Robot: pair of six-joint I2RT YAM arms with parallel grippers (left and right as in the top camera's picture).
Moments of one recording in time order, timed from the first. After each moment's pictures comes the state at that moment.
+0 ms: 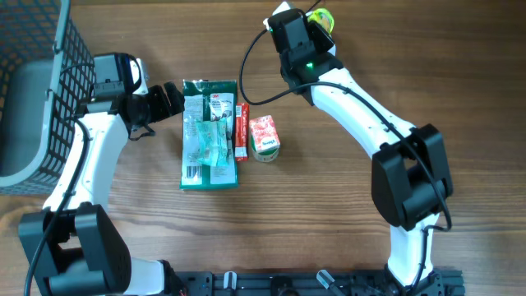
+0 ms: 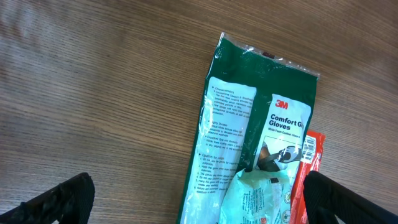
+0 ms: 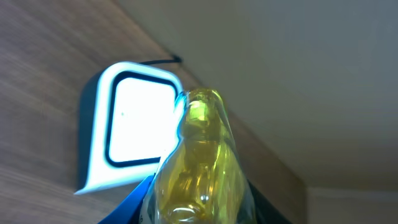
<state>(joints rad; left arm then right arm) 0.11 1.62 1.16 -0.63 0.17 -0.26 0.51 2.10 1.69 -0.28 0.71 -0.52</state>
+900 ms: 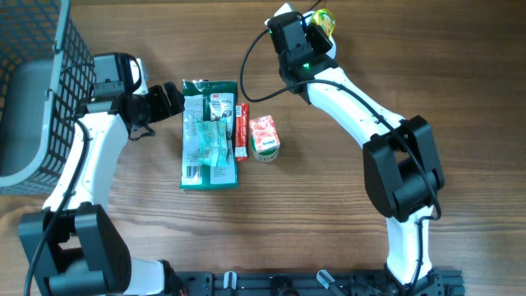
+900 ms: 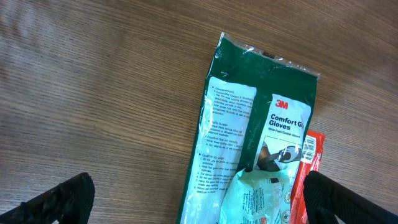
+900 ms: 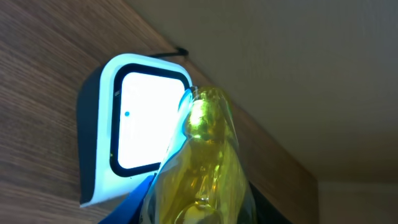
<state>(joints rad) 0.11 1.62 1.16 -0.63 0.17 -0.26 0.50 2.16 1.70 -0.28 0.71 -0.47</state>
